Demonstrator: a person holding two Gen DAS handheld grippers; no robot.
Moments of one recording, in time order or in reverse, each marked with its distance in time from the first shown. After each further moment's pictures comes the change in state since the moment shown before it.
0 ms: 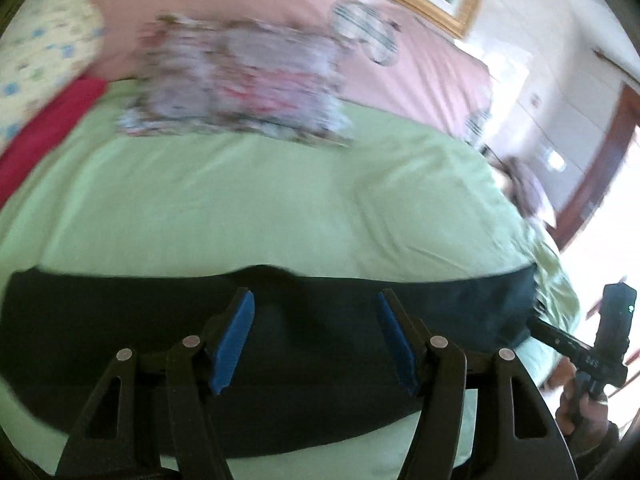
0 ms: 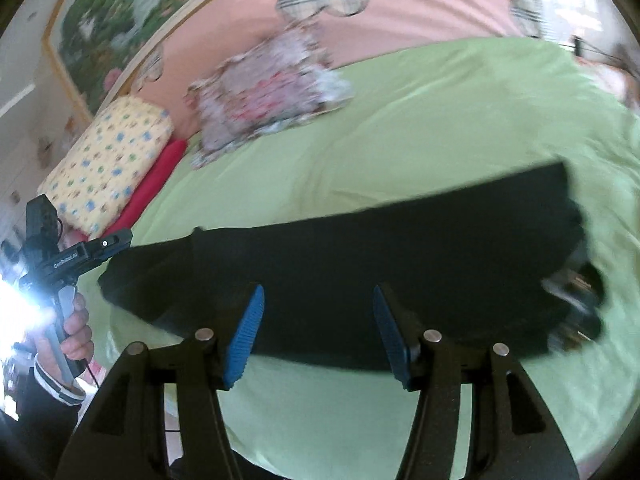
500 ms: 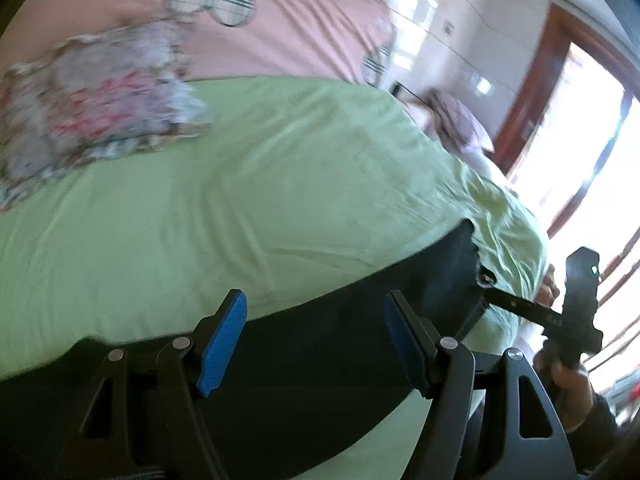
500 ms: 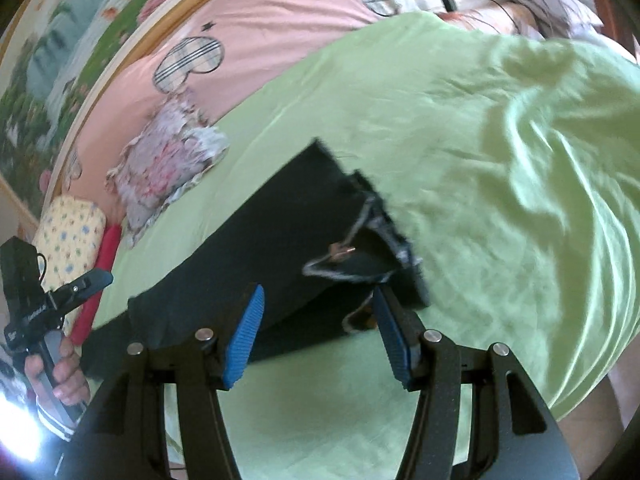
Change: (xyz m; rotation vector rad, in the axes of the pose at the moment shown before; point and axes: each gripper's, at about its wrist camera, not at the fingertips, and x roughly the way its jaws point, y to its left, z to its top) left arm 0.076 -0.139 0.029 0.274 0.135 -0.197; right arm -0.038 -0.110 -0.014 0.323 -0.108 -0.137
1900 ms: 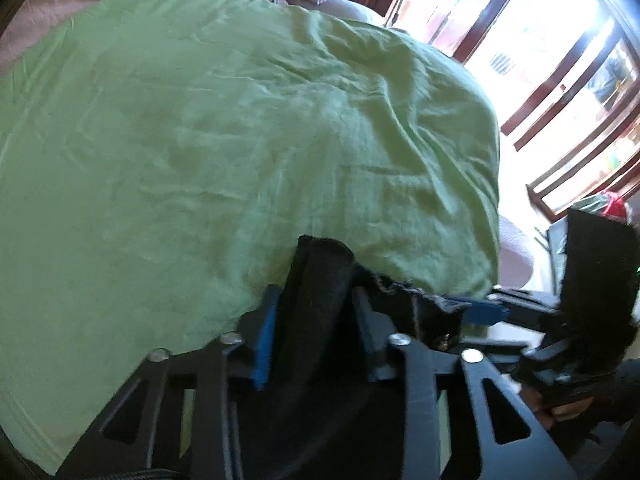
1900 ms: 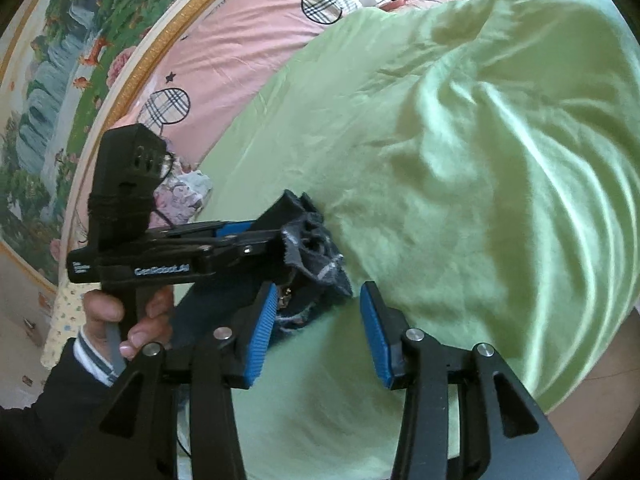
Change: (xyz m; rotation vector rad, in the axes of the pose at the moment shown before) left arm 0.213 -0.168 0.054 0.448 0.472 -0.333; right arm -0.014 -0.058 -0.008 0.199 -0.061 0.078
